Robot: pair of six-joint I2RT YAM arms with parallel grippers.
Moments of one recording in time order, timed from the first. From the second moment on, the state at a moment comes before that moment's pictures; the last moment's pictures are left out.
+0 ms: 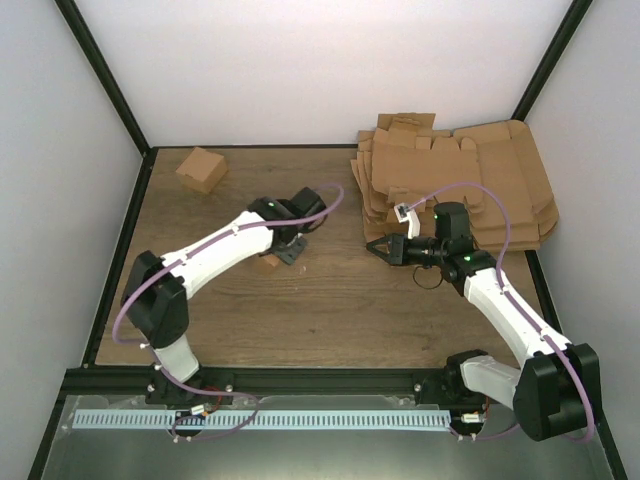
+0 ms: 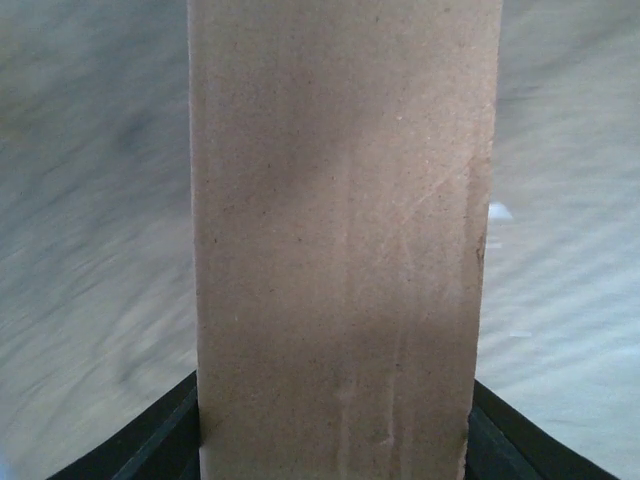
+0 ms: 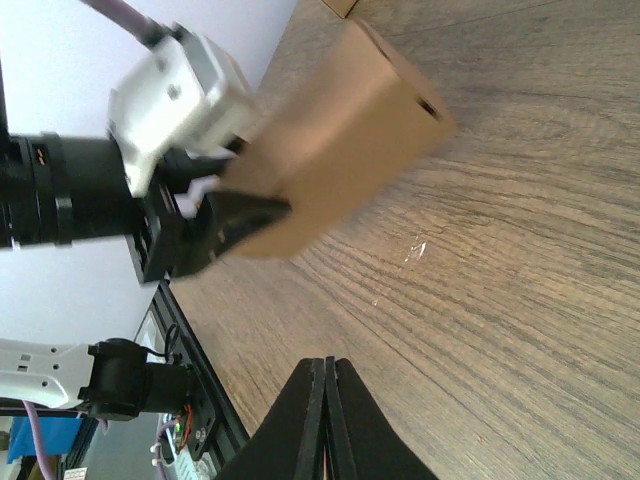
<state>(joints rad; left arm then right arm) -0.78 1.75 1.46 -1.05 -0.32 -0.06 0.25 1.11 0.73 -0.25 -0.84 0.41</state>
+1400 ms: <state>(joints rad) -0.23 1.56 0.95 -0.59 -0.04 -0.48 0.25 1.11 0.73 -0.25 -0.87 0.41</state>
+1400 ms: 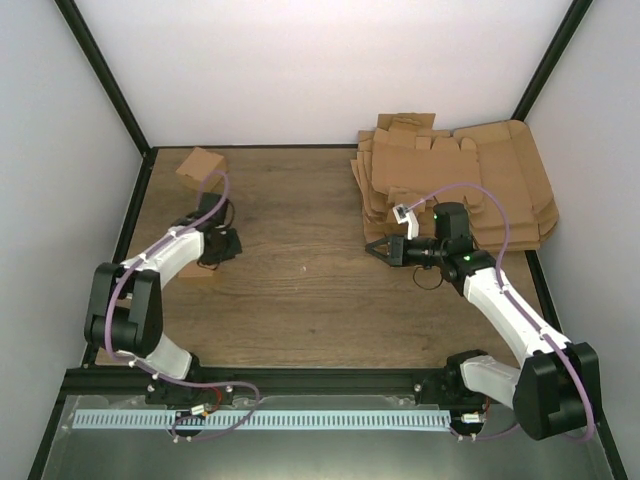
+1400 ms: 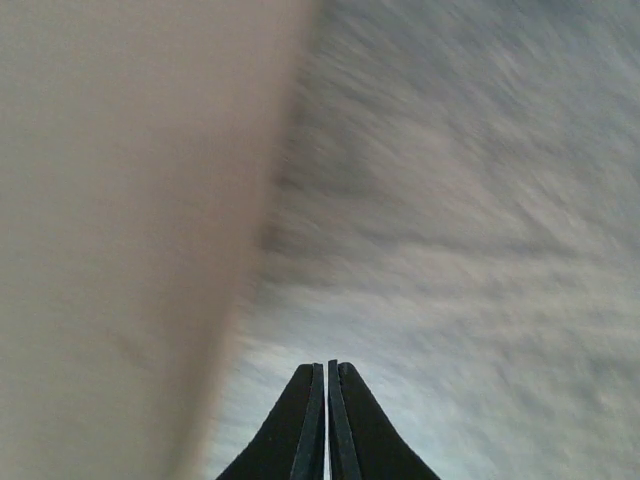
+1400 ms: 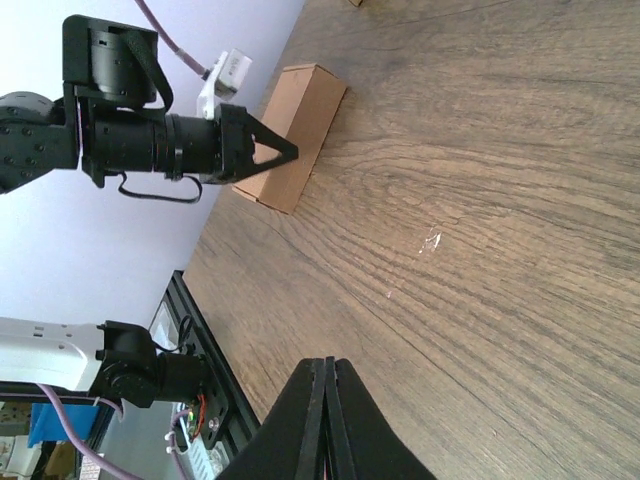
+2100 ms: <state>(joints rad) 0.16 1.77 1.04 -0.42 -0.21 -0.53 0.25 1.12 0.73 -0.28 -0.86 0.42</state>
